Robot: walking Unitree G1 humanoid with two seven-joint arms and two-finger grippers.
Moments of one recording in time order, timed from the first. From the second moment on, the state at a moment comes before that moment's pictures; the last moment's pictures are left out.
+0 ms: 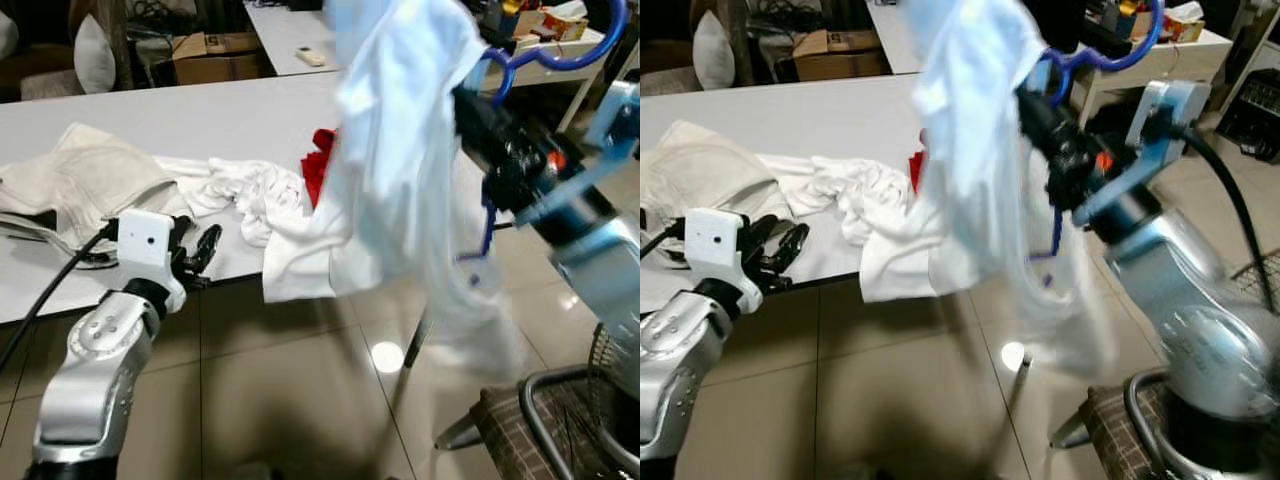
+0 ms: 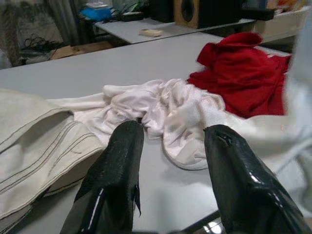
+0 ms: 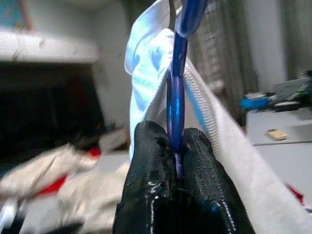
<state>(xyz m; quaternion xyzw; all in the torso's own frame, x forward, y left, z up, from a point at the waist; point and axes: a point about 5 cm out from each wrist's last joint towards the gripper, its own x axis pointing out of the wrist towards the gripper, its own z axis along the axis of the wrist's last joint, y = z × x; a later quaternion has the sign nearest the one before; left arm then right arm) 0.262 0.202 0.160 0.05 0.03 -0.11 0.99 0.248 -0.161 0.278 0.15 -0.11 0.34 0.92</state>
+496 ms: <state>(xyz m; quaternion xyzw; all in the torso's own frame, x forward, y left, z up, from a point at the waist) 0.228 0.179 0.152 0.05 0.07 -0.24 0.97 0.213 -0.152 0.241 0.08 0.02 0.41 0.91</state>
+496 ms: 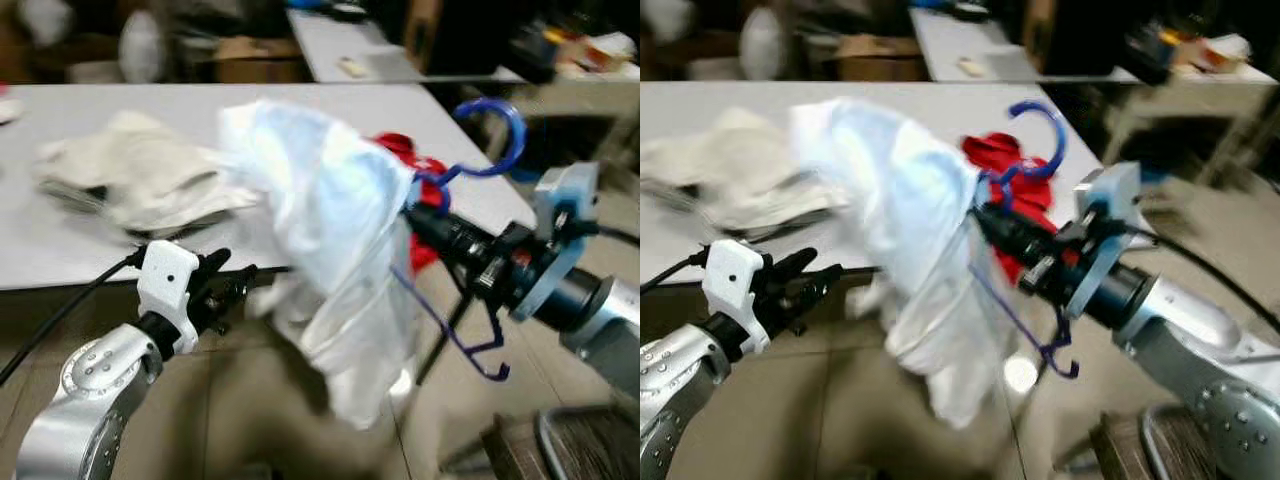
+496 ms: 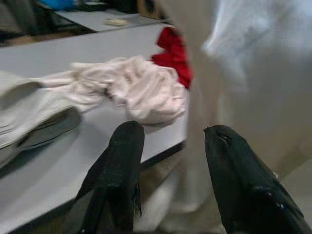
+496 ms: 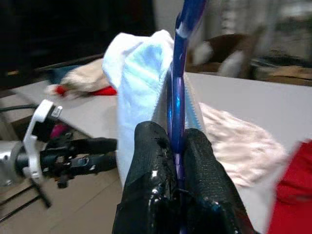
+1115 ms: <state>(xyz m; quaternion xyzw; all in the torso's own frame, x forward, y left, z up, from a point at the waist) 0.217 0.176 0.145 0.06 0.09 -0.24 0.96 0.218 -0.138 0.196 0.05 0.08 0.37 0.92</state>
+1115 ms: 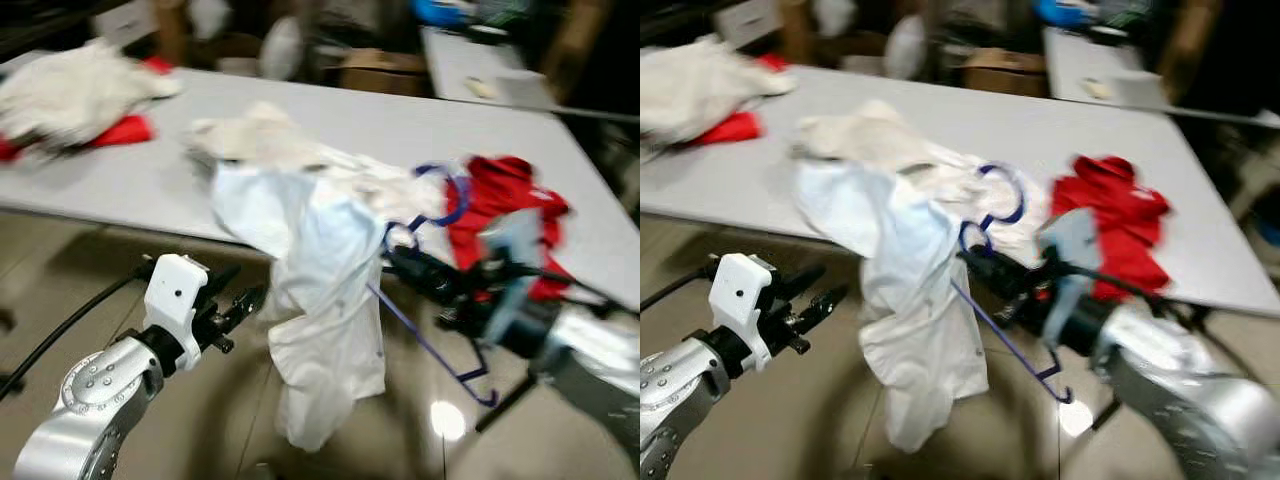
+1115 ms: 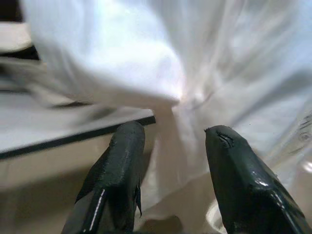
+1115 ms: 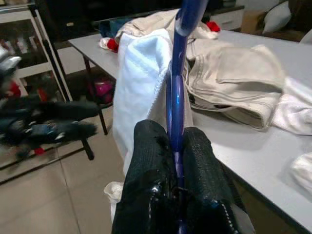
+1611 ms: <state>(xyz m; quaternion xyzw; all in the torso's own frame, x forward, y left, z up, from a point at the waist) 0.243 0.183 0.141 0.06 0.09 -0.16 0.98 0.239 -0.116 0.161 0.01 0.08 0.35 0.93</state>
